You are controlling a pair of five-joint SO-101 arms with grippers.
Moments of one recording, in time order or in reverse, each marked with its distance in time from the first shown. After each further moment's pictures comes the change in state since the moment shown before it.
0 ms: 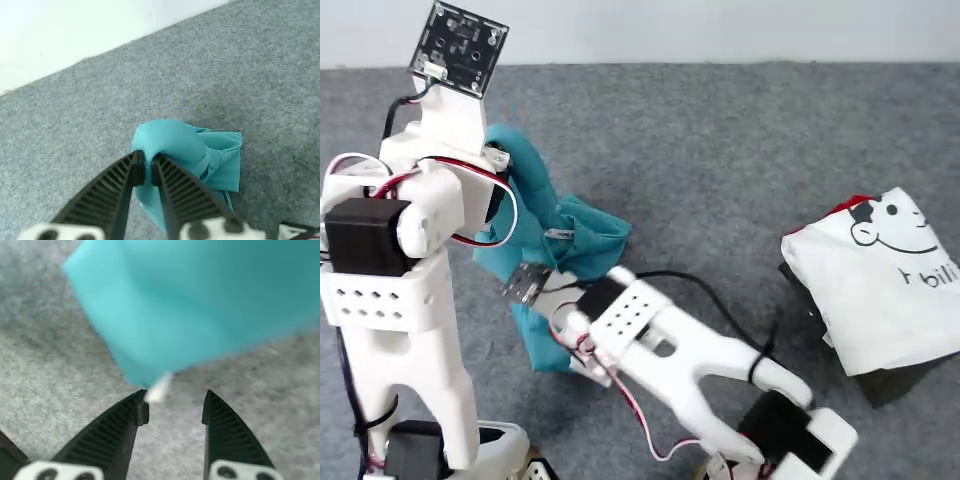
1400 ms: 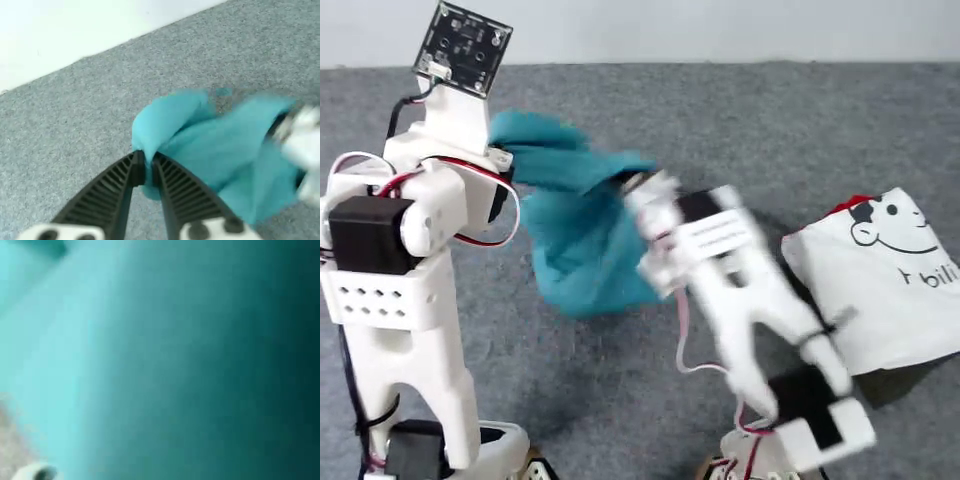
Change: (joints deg) left arm 0.2 0.0 0.4 0.0 0.3; right arm 33.3 -0.1 -15.2 6.4 2.9
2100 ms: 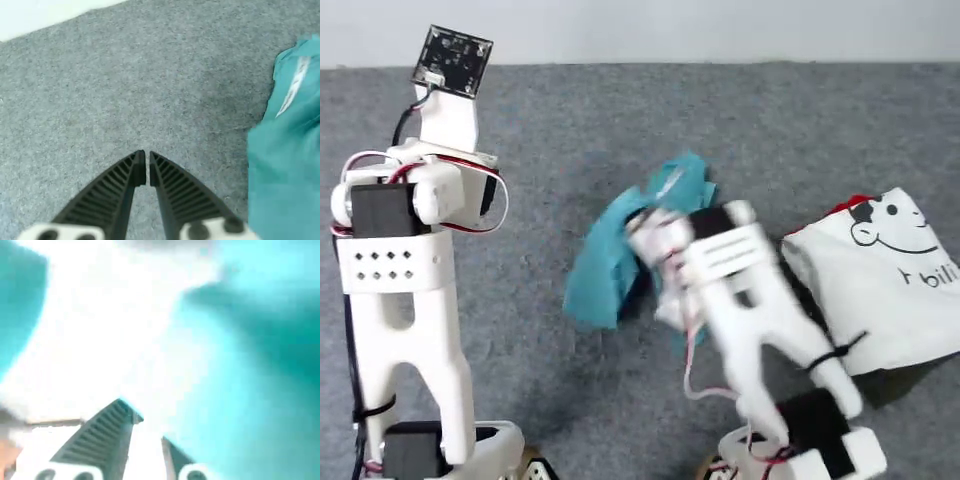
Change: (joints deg) left arm -6.5 0.1 18.2 -11.3 -0.2; right arm -7.6 -6.2 10.3 11.7 14.0
